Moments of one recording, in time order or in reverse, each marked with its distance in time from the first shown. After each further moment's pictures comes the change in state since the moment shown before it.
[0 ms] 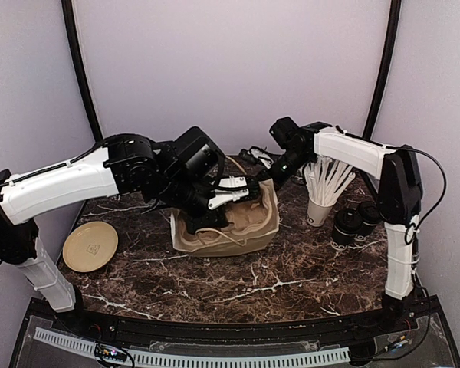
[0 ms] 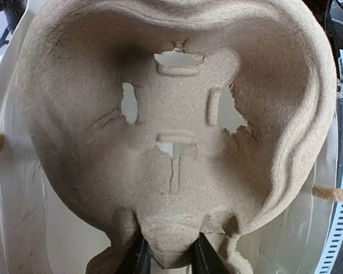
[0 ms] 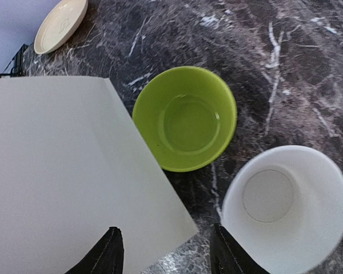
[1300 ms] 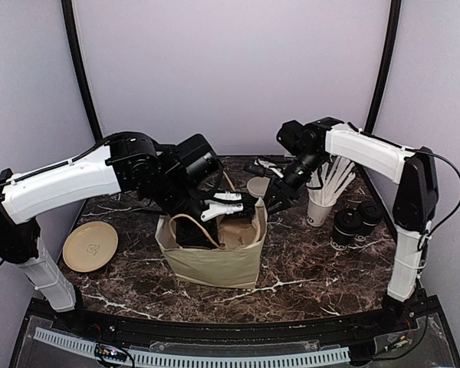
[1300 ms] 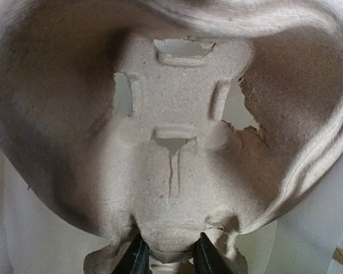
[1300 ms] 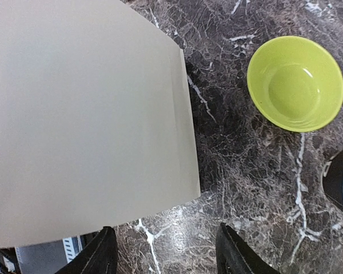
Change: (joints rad) left arm 0.000 0.012 0.030 -0.194 0.191 -0.029; right arm 0.049 -0.112 -0.087 -0.271 -0.120 -0.274
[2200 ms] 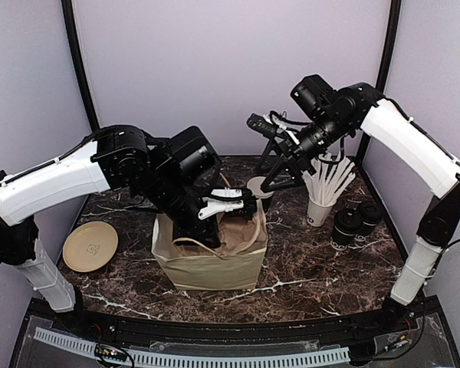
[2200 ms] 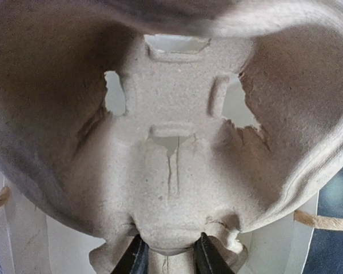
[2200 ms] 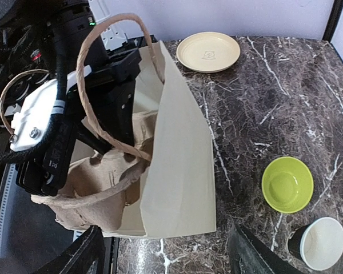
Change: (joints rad) left arm -0.047 -0.016 0.069 -0.048 -0.008 -0.016; right arm 0.081 -0.230 0.196 -0.073 -0.096 -0.041
